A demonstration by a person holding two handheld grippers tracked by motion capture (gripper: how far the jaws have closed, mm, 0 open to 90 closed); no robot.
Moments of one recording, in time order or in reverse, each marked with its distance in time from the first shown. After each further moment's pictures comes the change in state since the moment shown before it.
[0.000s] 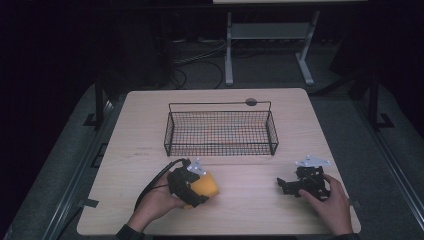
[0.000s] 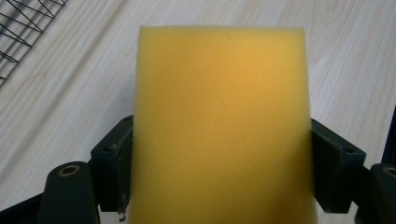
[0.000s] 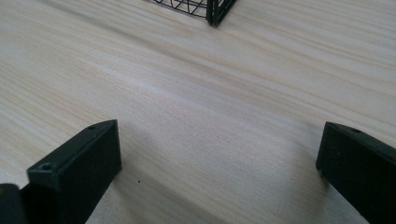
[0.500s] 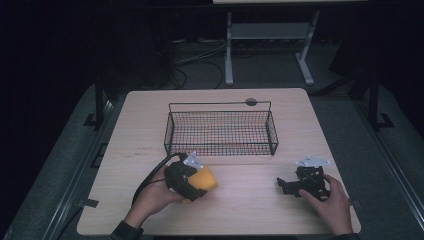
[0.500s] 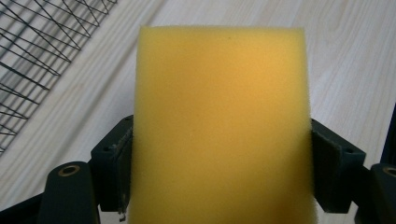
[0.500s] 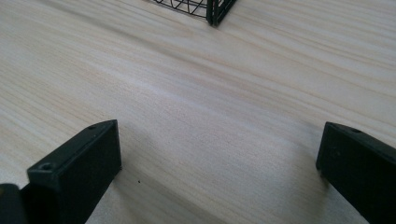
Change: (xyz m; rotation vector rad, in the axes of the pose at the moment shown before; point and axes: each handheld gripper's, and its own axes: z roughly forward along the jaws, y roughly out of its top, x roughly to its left) left arm 0.007 0.006 -0.015 -0.024 0.022 -0.007; right arm 0.000 0.000 0.000 0.001 0.000 0.001
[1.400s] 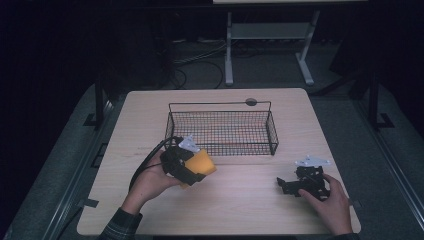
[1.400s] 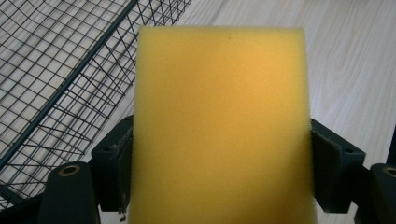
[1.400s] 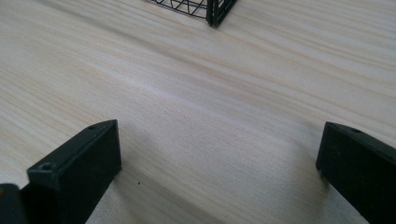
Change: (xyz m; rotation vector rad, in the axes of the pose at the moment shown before) left arm 0.022 0.024 -0.029 -0.049 0.033 -0.004; right arm 0.000 0.000 0.000 0.001 -0.001 0.002
